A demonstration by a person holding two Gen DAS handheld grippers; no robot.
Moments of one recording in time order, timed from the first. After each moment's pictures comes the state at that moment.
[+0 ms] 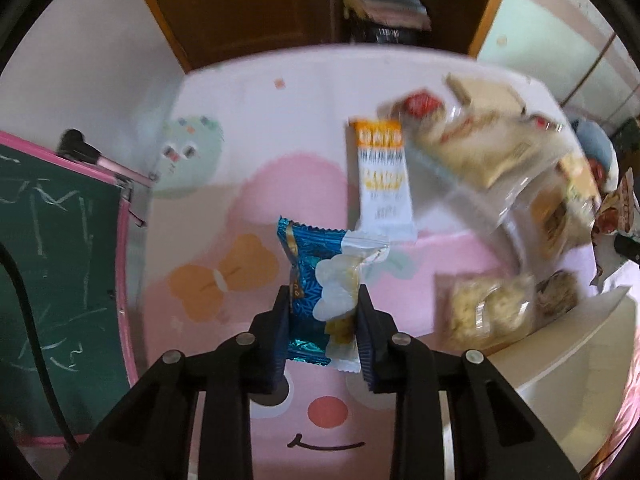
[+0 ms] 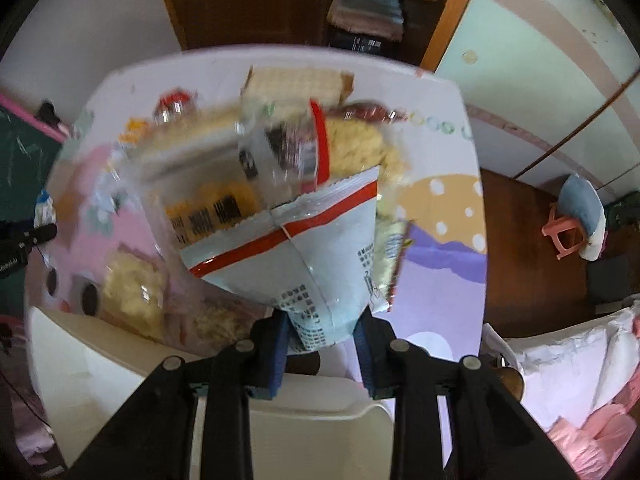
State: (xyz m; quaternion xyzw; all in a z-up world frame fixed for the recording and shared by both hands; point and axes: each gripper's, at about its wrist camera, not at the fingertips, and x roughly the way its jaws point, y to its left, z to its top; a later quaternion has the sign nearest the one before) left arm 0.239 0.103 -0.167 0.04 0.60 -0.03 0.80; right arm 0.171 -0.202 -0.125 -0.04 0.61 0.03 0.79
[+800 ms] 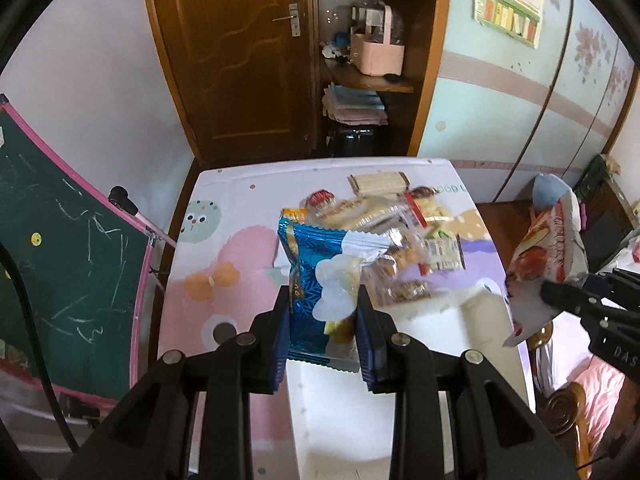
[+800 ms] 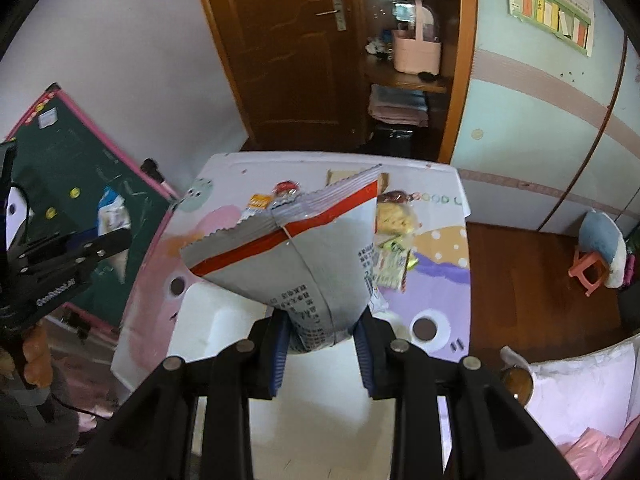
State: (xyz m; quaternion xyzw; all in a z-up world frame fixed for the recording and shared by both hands) left arm 0.061 0.020 0.013 0.03 0.47 -0.04 0.88; right arm 0.034 -0.195 0.029 0.01 0.50 0.12 0.86
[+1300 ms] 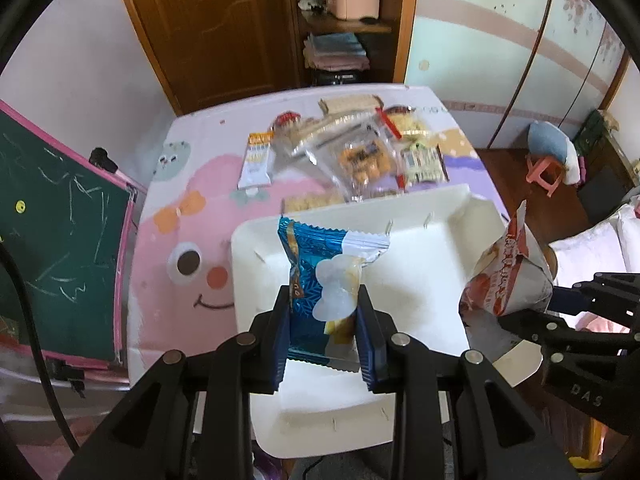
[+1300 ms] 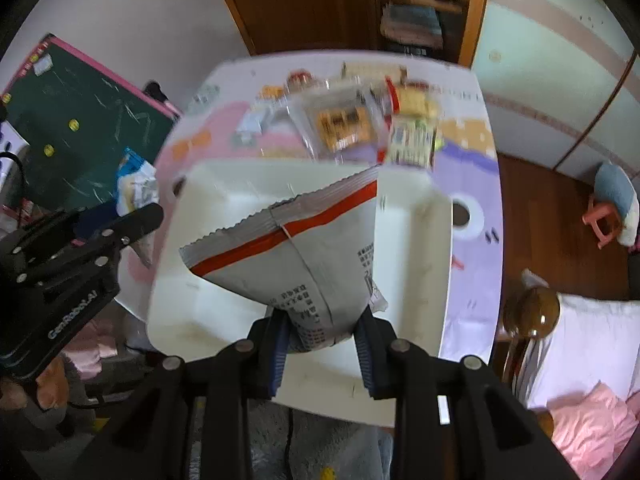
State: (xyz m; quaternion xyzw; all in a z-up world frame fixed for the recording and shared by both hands) left arm 0.015 -0.023 -0.066 0.06 0.53 -0.05 0.84; right arm -0.019 -0.181 -0.052 0.00 0.62 0.12 0.78
